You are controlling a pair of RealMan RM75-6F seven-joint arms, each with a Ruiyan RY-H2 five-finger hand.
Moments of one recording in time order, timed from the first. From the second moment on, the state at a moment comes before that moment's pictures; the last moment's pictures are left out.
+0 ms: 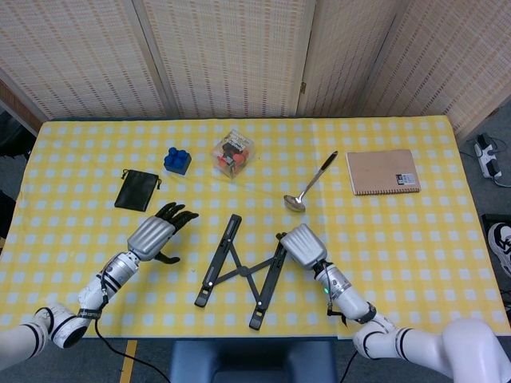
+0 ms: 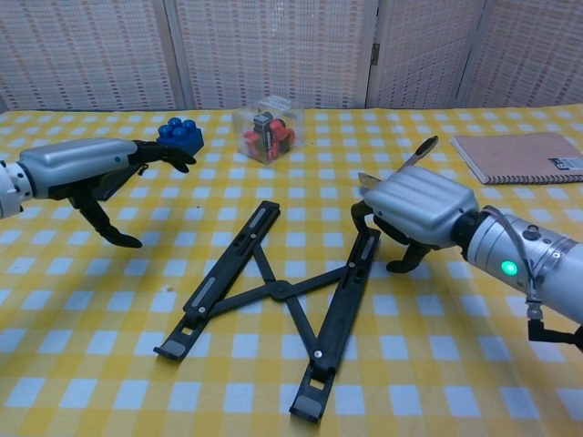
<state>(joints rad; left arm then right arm) -0.73 -1.47 -0.02 -1.21 1.55 0.99 -0.22 0.69 -1.78 0.10 -1.14 -1.42 0.98 -0.50</state>
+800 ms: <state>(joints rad) -0.71 -1.46 -0.02 -1.17 1.53 1.01 -0.23 0.85 -1.99 0.22 -0.96 -1.40 0.96 -0.50</state>
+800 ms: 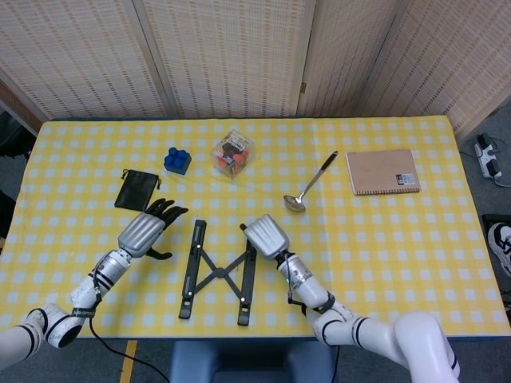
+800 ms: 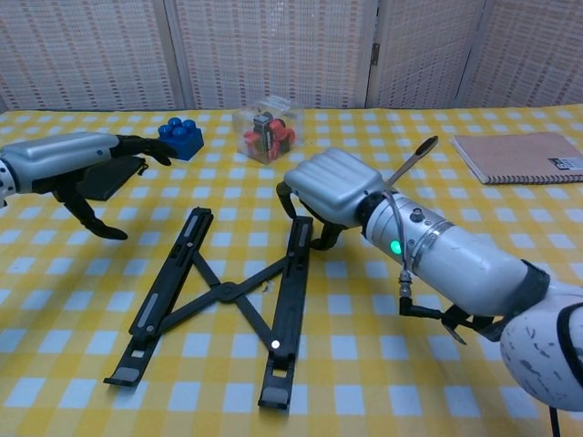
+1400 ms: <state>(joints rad) -0.80 -1.59 -0.03 -1.00 1.59 0.98 -0.11 0.77 -1.73 0.11 -1.45 -1.45 1.04 -0.63</state>
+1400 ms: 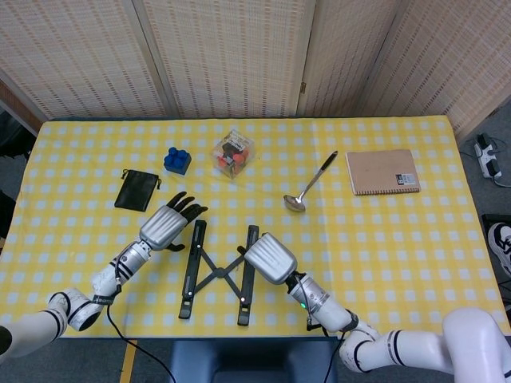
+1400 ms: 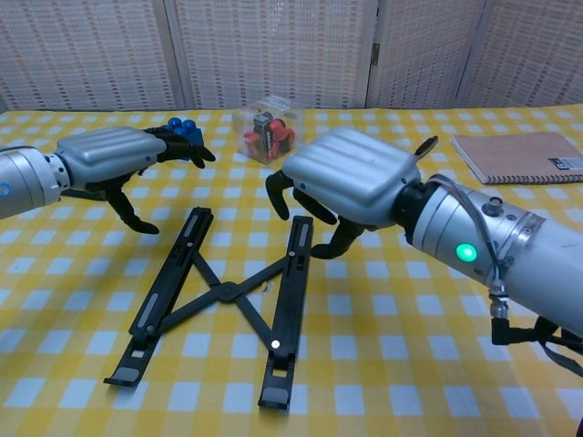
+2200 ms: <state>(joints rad) -0.83 -1.74 0.00 -0.78 1.60 0.96 -0.16 0.76 -1.77 0.08 -1.38 -1.44 1.00 -0.65</state>
